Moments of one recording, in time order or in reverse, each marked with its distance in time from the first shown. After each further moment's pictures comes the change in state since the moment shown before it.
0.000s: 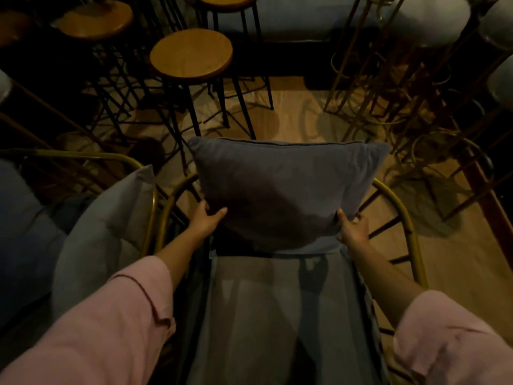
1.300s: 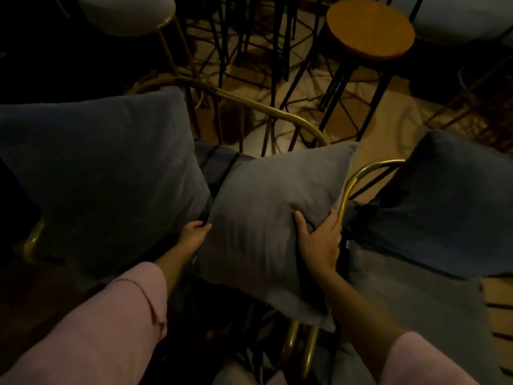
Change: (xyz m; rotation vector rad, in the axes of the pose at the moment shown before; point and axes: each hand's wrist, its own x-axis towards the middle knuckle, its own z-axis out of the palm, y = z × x) left_hand 0.011 -0.301 -0.419 -0.175 0.212 -0.439; right_hand -0.401 0.038 0.441 -0.662 -0.040 -0.427
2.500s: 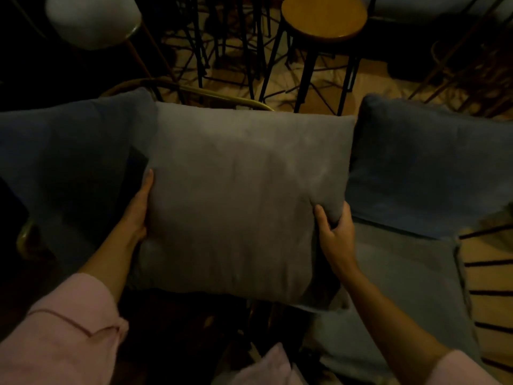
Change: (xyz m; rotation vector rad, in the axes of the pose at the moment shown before) left_hand -0.108 0.049 -0.022 -0.425 -0.202 0.222; right_hand -0.001 0.102 -0.116 0.505 -0.048 -0.277
